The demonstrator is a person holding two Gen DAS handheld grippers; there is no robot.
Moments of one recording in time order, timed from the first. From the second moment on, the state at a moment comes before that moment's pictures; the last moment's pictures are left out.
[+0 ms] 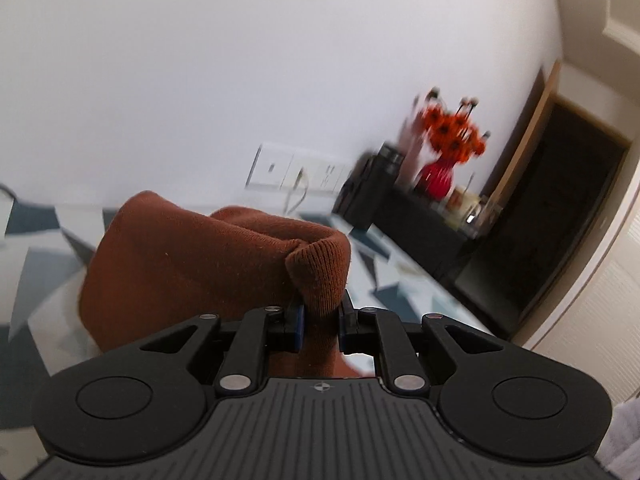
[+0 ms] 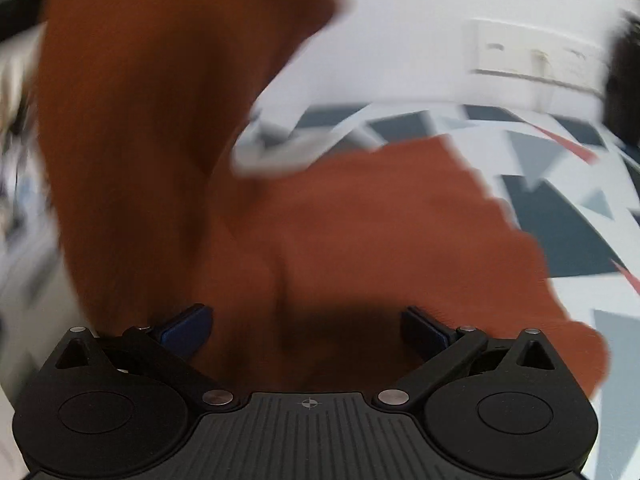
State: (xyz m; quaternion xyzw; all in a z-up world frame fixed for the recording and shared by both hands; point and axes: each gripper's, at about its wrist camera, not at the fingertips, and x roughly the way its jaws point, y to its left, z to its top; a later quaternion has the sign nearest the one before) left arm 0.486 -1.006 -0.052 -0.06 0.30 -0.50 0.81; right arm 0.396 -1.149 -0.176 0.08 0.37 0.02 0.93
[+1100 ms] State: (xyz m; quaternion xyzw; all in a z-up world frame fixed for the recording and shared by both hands) left arm 0.469 -1.068 -0.111 0.03 0.36 -0.50 0.78; right arm 0.440 -1.352 -0.147 0.27 0.33 0.01 0.90
